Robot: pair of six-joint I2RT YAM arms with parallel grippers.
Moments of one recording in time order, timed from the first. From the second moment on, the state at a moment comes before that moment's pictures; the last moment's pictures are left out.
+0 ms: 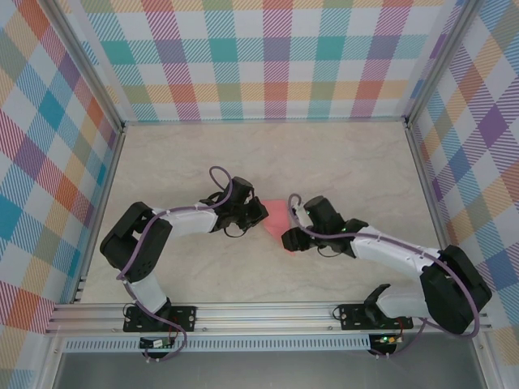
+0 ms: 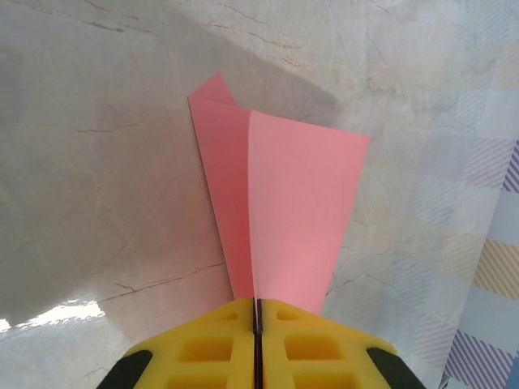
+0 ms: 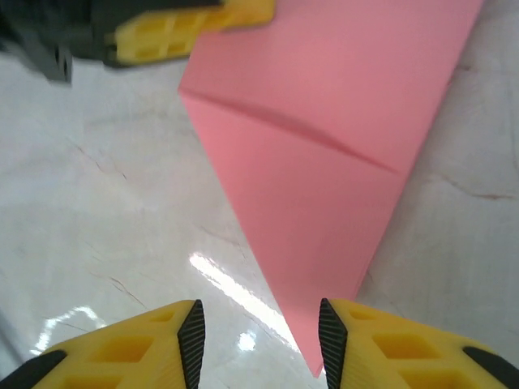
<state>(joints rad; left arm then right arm) -0.66 1.72 0.90 -0.01 0.26 -1.13 0.74 1.25 0.61 -0.26 -0.22 0.35</state>
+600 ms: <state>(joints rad) -0.66 1.72 0.92 -0.01 0.26 -1.13 1.00 1.42 0.59 -0.12 0.23 0.14</state>
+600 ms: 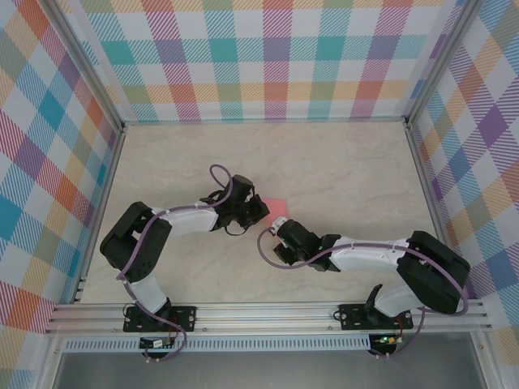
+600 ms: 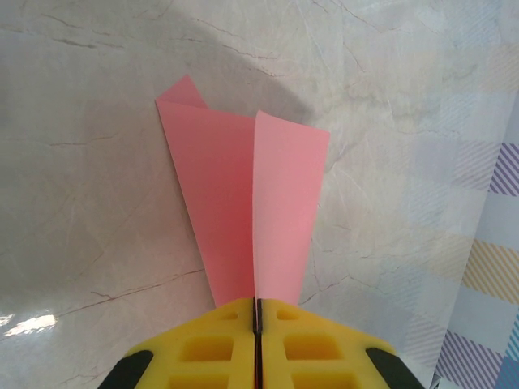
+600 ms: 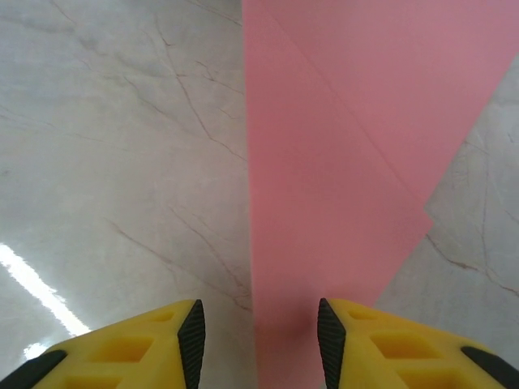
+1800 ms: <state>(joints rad) -0.66 1.72 0.92 -0.03 0.26 -1.13 1.01 1.49 0.64 -0.11 0.34 0.11</state>
